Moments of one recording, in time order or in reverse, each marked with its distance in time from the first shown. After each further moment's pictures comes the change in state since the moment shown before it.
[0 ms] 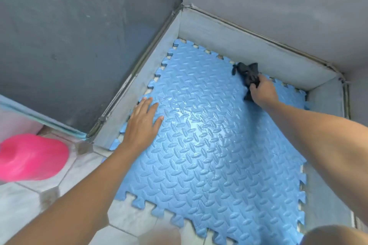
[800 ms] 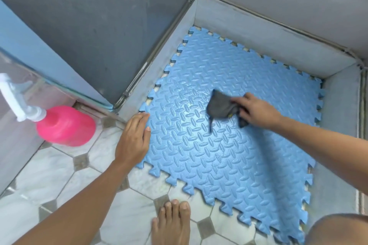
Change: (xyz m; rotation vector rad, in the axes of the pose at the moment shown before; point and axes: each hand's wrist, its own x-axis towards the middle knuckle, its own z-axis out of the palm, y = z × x) left_hand -0.122 -0.023 -0.041 -0.049 0.103 -0.024; right_hand -0.139 -0.008 -0.021 -0.102 -0.323 -0.777
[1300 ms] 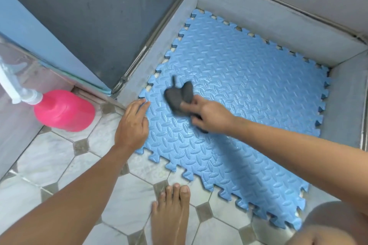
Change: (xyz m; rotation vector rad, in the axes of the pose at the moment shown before) left_hand -0.002 -0.001 0.003 0.042 0.004 -0.016; right_hand 0.019 -0.142 0.036 0.084 -0.111 -0.268
